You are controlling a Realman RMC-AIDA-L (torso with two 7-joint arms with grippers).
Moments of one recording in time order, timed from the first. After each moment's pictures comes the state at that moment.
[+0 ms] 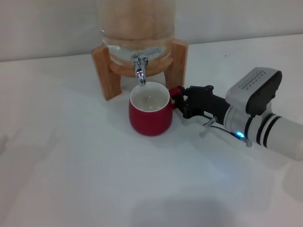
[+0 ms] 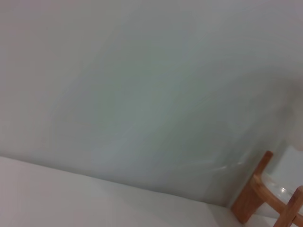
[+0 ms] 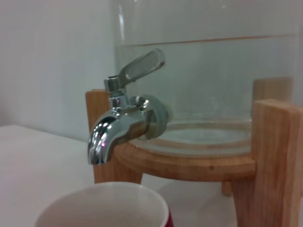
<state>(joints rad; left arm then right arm) -0.21 -2.05 0.58 0.79 -1.45 -1.34 1.49 0.73 2.02 -0.09 0.22 1.36 0.90 -2.74</state>
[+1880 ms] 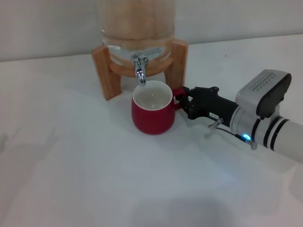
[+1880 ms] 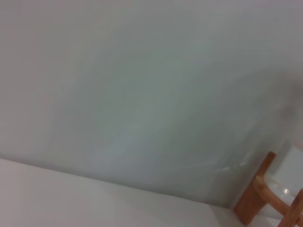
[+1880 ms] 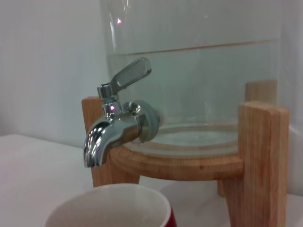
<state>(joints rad) -0.22 -2.04 0.58 0.79 -1.45 -1.33 1.49 0.70 2.02 -0.10 0.19 1.34 0.95 -2.69</state>
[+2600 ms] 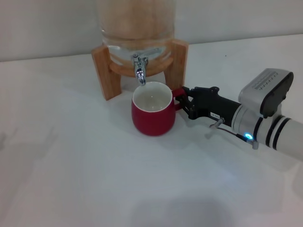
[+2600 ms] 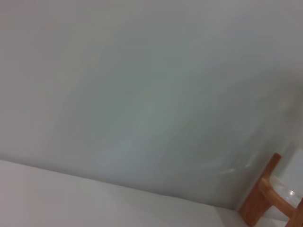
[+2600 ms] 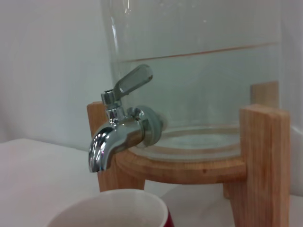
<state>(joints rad) -0.22 -2.04 0.58 0.79 -1.45 -1.31 1.49 0.70 2.02 -0.10 0.17 1.30 0.97 -2.63</state>
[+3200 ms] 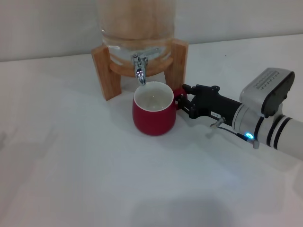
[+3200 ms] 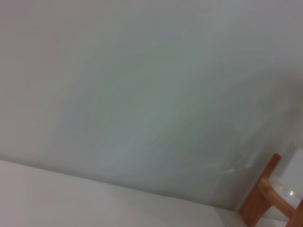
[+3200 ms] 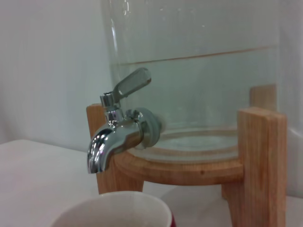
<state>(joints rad) -0.23 -2.04 0.58 0.78 -1.45 -1.31 1.49 0.70 2.01 -0.10 0.17 1.30 0.98 -2.63</state>
